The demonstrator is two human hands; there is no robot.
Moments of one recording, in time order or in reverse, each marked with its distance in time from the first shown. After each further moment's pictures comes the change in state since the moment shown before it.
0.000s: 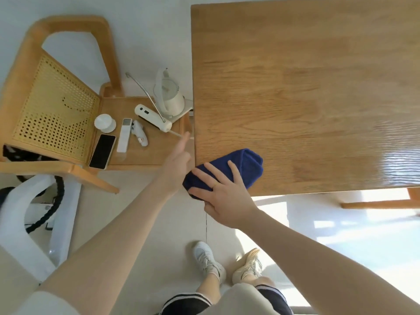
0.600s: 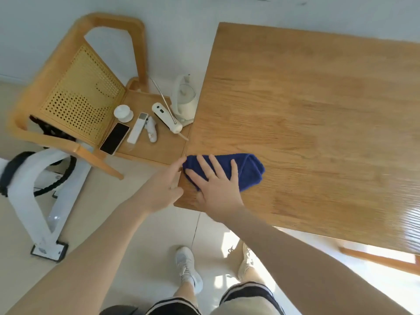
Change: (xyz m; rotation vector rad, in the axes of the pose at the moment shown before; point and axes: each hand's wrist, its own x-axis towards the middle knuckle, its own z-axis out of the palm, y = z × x) left_hand -0.027 0.000 0.023 0.504 0.041 -0.088; right_hand 0.014 0.049 -0.020 0.028 -0.064 0.073
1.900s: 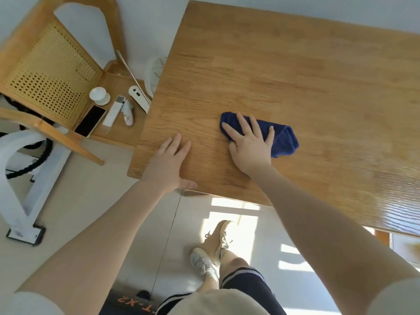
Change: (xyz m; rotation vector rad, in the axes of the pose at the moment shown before) left_hand 0.018 0.069 0.093 0.602 0.061 -0.021; right_hand -0.040 0.154 -0.035 0.035 0.058 0.259
